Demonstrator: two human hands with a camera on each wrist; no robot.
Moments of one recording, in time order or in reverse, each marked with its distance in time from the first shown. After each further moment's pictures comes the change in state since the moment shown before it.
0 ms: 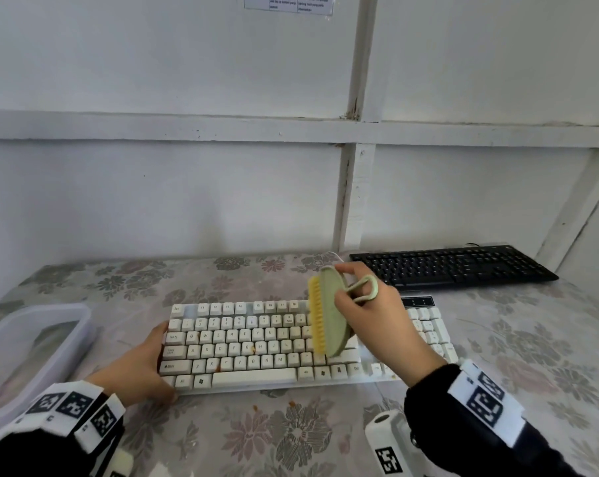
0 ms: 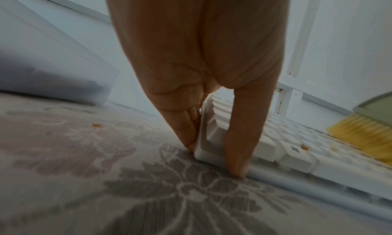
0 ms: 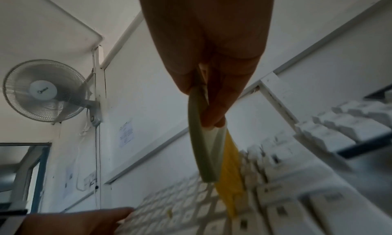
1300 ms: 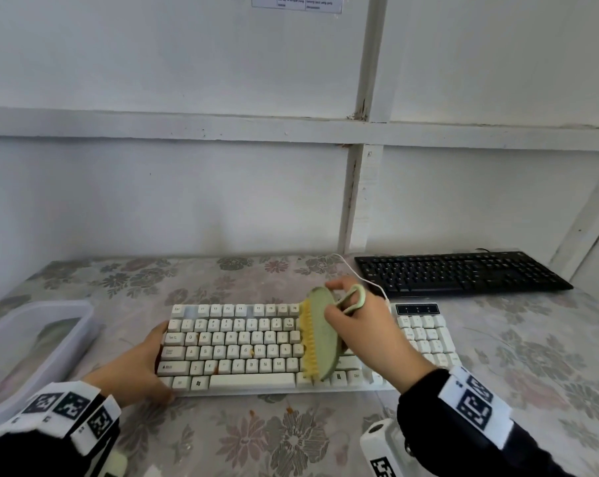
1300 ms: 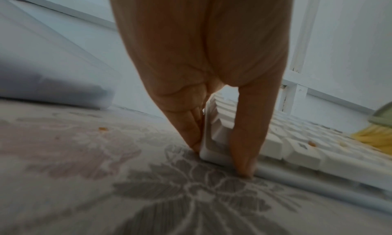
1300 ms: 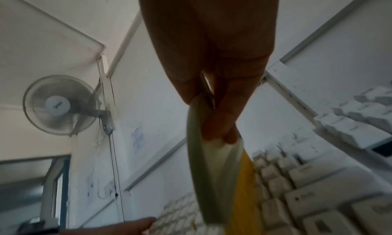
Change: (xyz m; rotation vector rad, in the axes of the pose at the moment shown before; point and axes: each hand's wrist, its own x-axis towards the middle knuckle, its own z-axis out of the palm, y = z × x) left_hand -0.001 0.004 0.002 0.027 0.005 -0.026; right_hand 0.006 0.003 0.007 -0.034 -0.114 0.066
